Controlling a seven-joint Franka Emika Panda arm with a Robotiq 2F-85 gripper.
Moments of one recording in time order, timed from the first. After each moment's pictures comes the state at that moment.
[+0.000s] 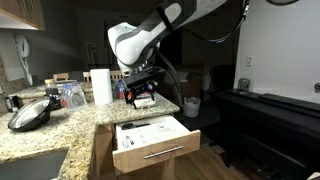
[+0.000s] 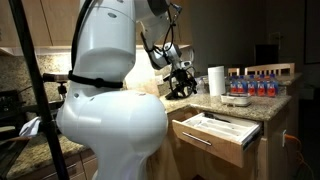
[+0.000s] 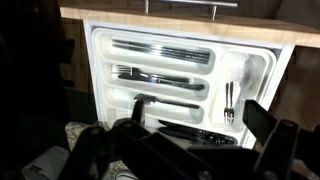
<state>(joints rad) 0.32 0.26 0.21 -1.82 -0.43 2.01 0.75</state>
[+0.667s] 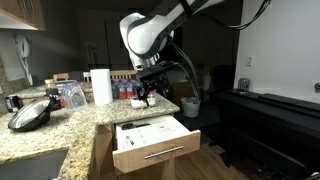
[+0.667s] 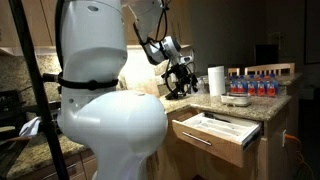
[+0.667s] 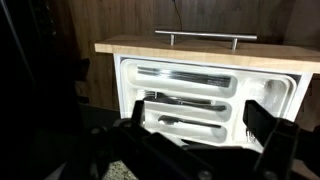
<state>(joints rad) 0.30 0.08 0.19 -2.00 -0.37 1.97 0.74</state>
